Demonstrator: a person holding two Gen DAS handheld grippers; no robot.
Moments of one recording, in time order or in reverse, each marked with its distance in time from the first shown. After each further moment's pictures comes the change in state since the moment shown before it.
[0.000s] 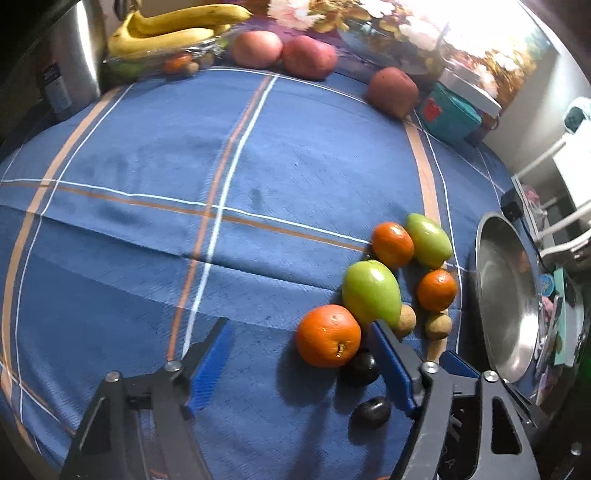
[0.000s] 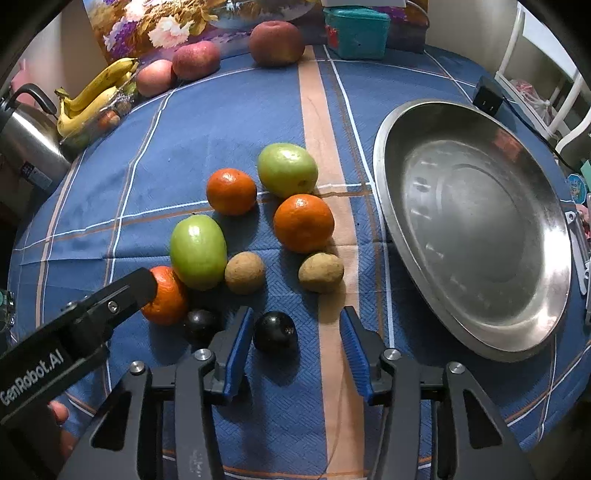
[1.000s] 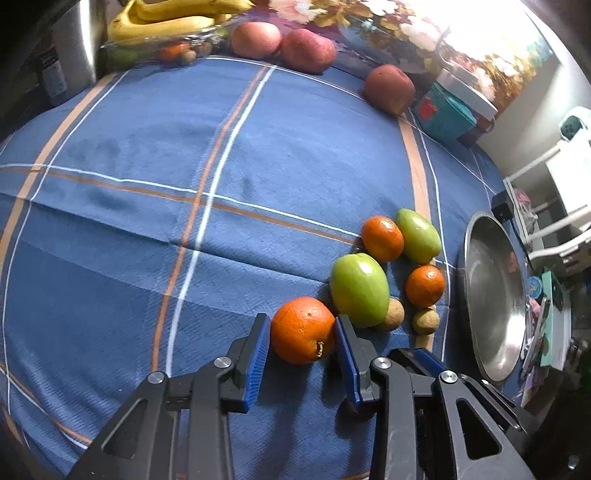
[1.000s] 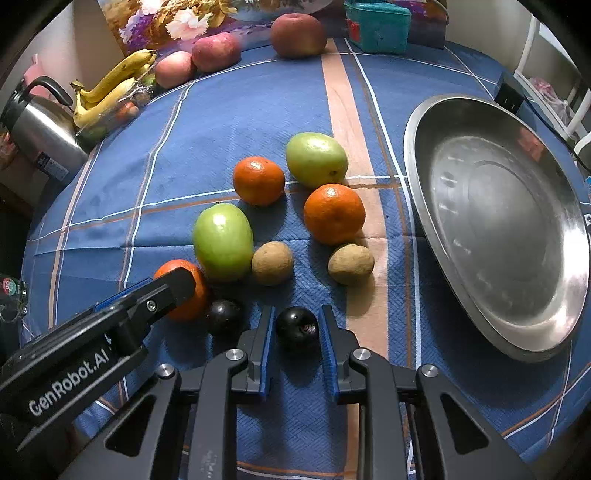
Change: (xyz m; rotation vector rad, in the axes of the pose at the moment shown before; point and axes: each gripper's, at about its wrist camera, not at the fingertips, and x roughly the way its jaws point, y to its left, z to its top) left arm 0.002 0.001 0.000 -0.057 0.037 -0.072; right arm 0.008 0.013 0.004 -0.024 0.019 0.079
